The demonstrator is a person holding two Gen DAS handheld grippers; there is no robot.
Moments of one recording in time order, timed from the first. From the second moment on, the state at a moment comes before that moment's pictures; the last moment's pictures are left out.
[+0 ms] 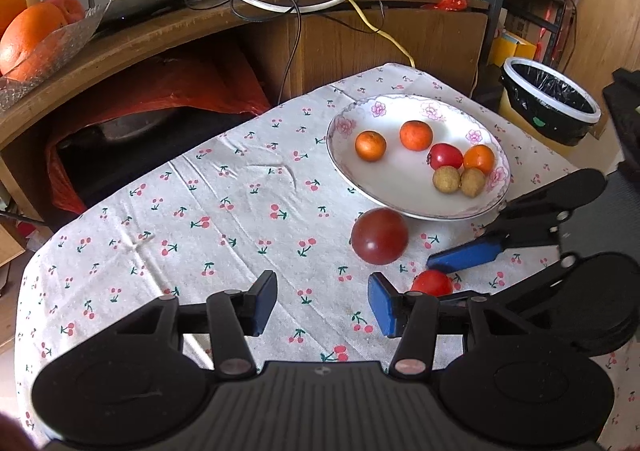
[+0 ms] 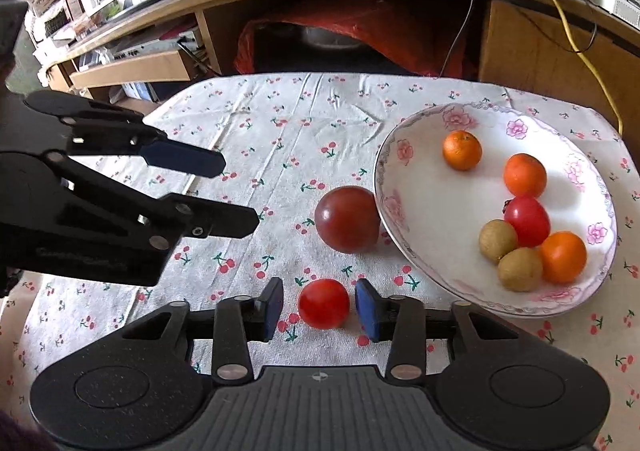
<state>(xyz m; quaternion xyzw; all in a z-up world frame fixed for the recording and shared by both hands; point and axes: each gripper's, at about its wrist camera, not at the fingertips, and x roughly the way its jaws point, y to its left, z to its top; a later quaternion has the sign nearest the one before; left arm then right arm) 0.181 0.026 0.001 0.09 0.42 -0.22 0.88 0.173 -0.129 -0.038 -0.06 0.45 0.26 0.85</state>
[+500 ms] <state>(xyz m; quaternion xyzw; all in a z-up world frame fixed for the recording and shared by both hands) 0.193 -0.006 -0.010 0.10 0.43 -0.25 0.87 0.164 -0.158 -0.033 -0.05 0.47 0.23 0.85</state>
